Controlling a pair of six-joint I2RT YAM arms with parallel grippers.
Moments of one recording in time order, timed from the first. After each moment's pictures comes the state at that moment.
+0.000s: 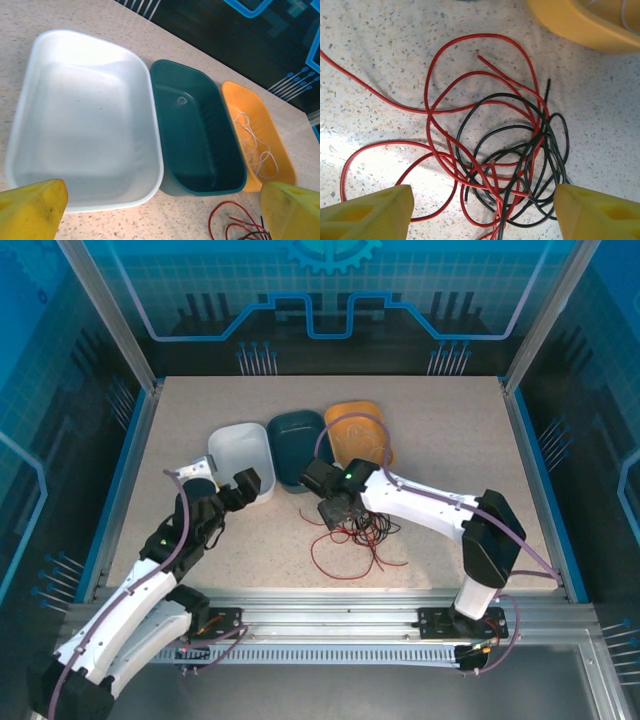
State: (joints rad) left arm -0.36 0.69 0.52 -0.26 -0.21 -0.70; right arm 0.95 1.74 1.41 -1.08 0.32 0.46
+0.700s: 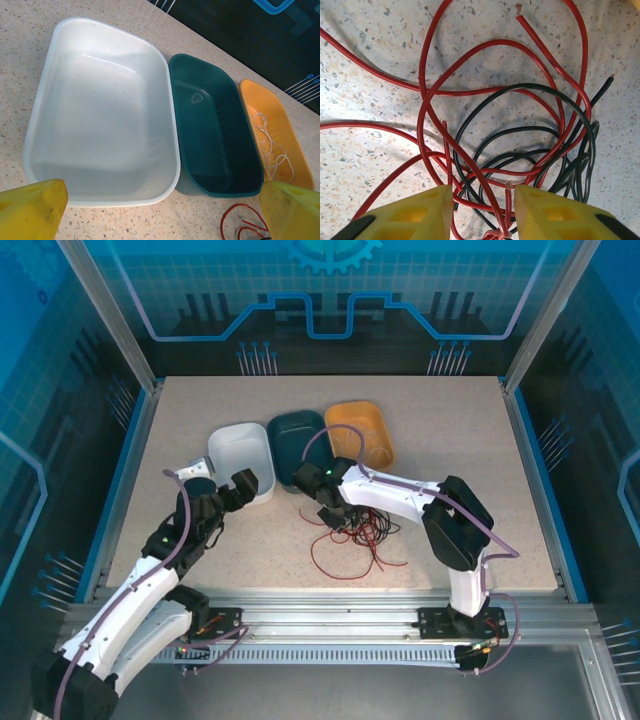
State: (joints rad) left arm -0.33 0.73 0.51 -0.26 -0.20 -0.72; right arm 0.92 1.92 1.47 -1.14 0.26 0.28
